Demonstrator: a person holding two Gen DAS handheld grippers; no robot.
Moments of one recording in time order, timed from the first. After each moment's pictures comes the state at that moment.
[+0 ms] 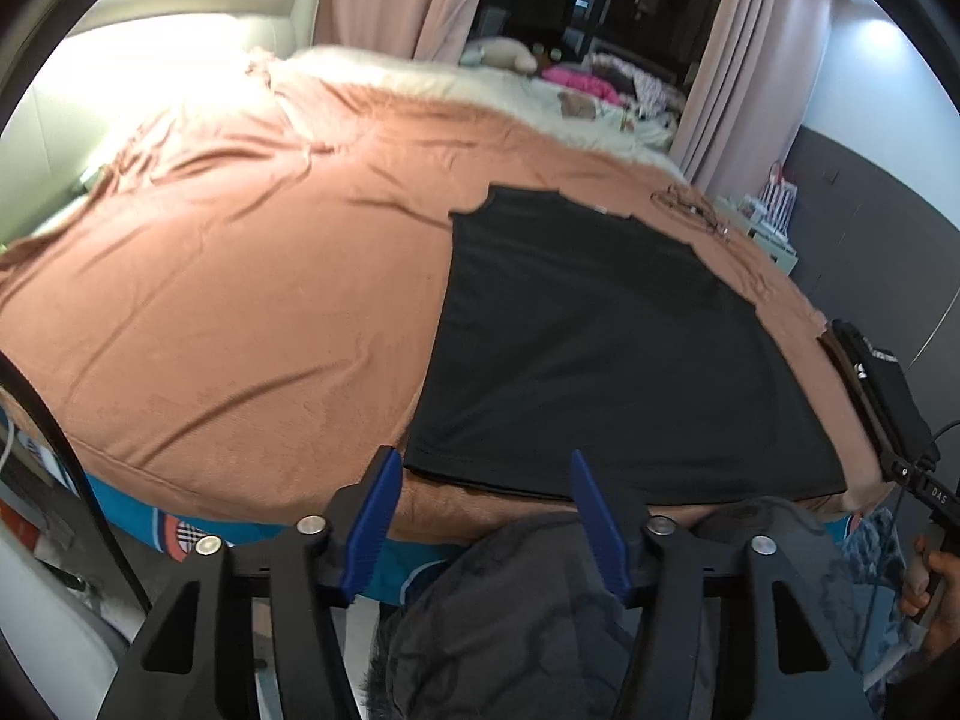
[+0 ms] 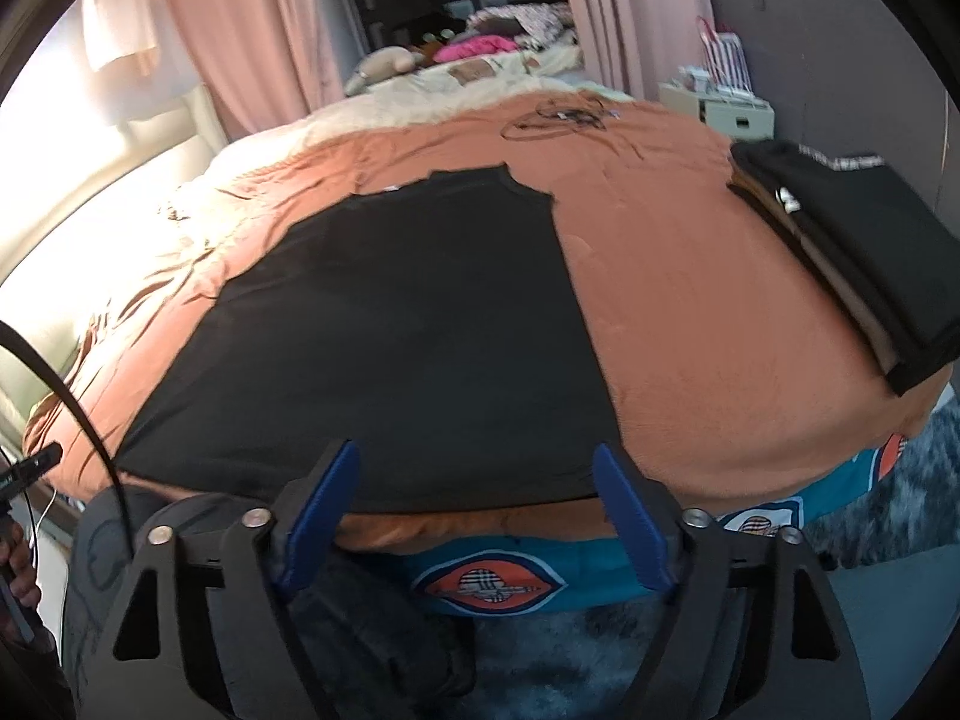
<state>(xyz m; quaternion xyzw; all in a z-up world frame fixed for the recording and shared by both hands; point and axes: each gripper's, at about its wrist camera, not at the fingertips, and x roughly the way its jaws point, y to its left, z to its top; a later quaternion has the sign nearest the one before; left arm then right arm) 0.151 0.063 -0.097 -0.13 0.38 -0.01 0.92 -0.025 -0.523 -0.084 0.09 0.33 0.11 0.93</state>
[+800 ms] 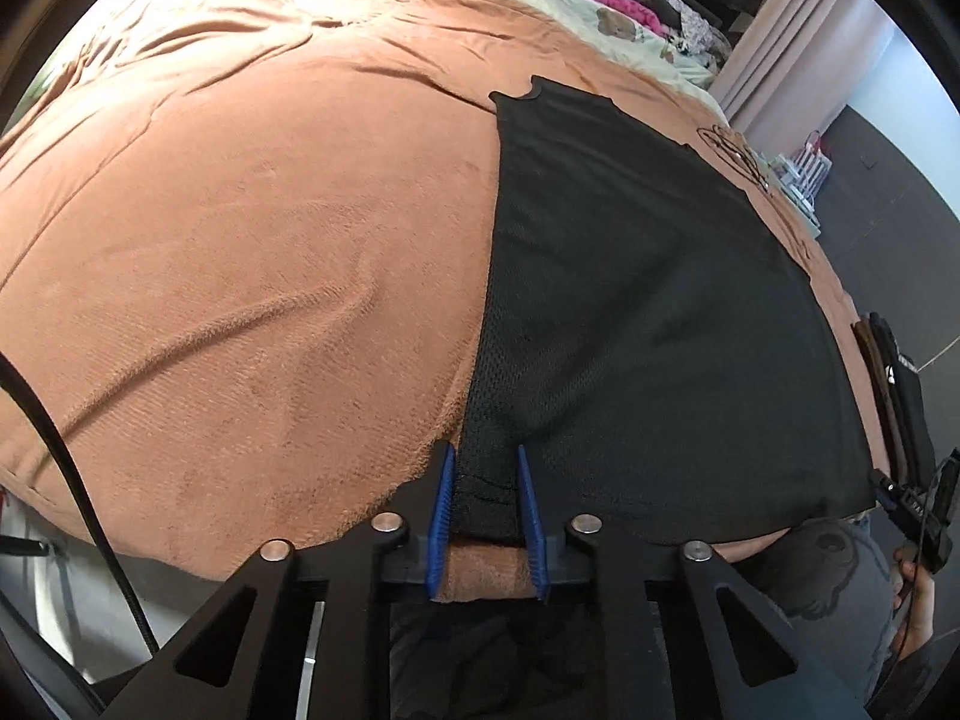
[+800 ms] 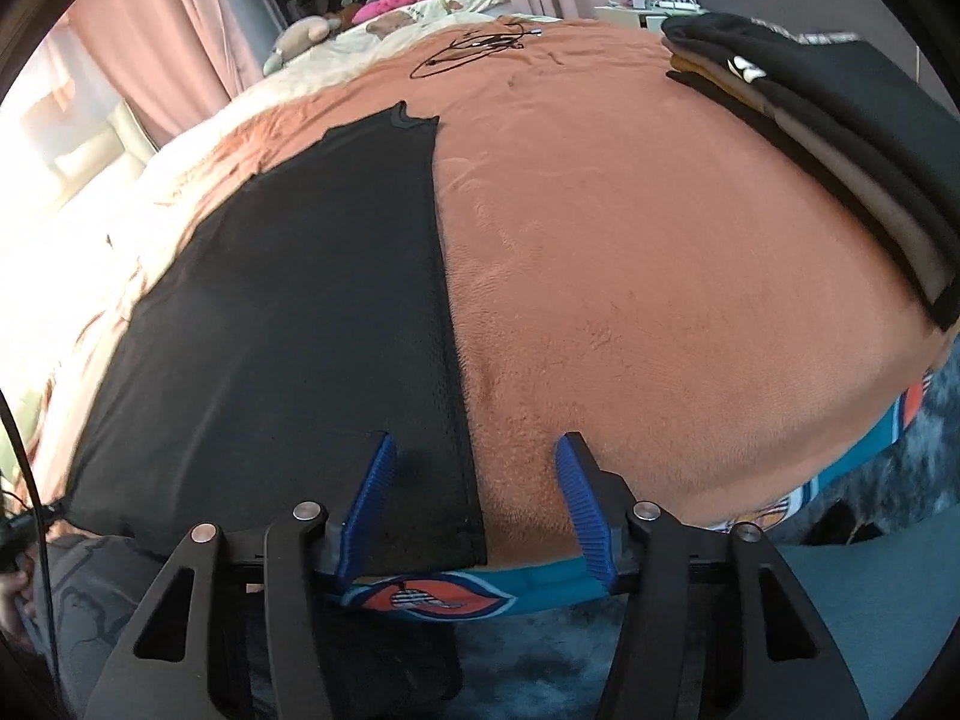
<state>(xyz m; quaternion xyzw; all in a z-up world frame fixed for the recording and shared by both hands) 0.224 0.095 -0.166 -0.18 0.48 -0.02 0.86 0.039 -0.559 -0.109 0.17 0.39 0.09 0.90</state>
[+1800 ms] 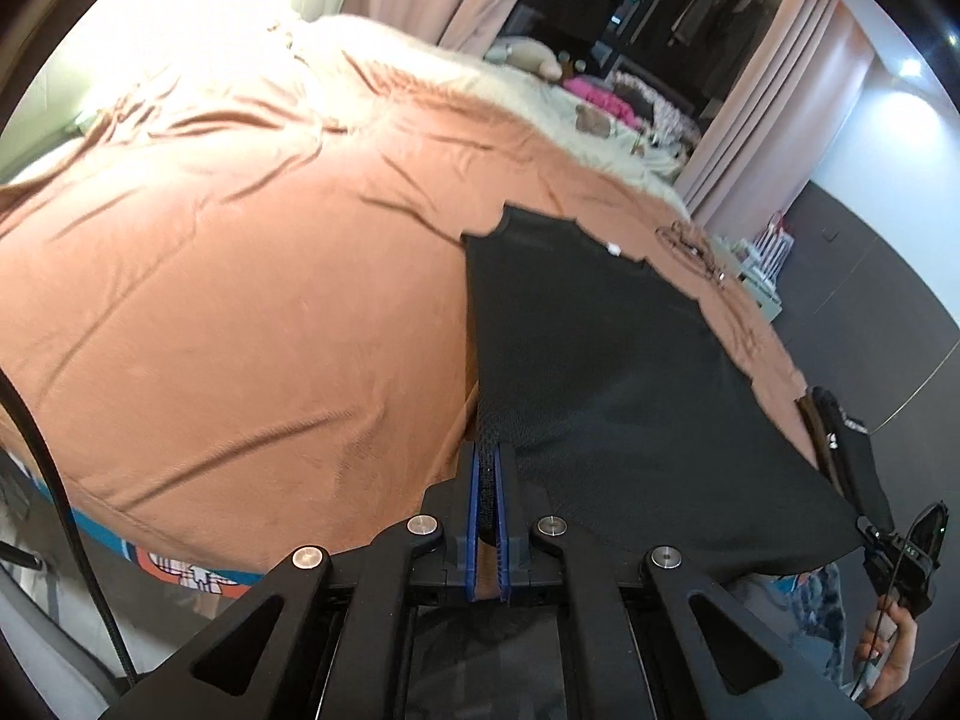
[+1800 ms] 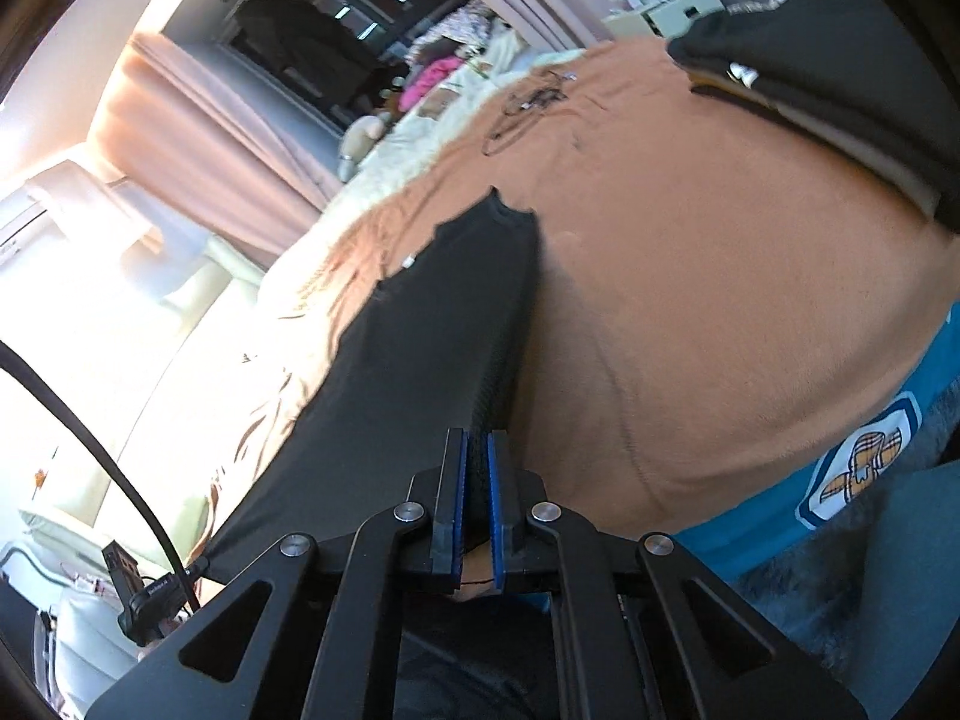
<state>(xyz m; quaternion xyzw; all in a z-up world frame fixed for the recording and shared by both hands) 0.181 0.116 -0.073 -0.21 0.37 -0.02 0.90 -0.036 -0.612 -0.085 0.33 0.29 0.19 0.88</state>
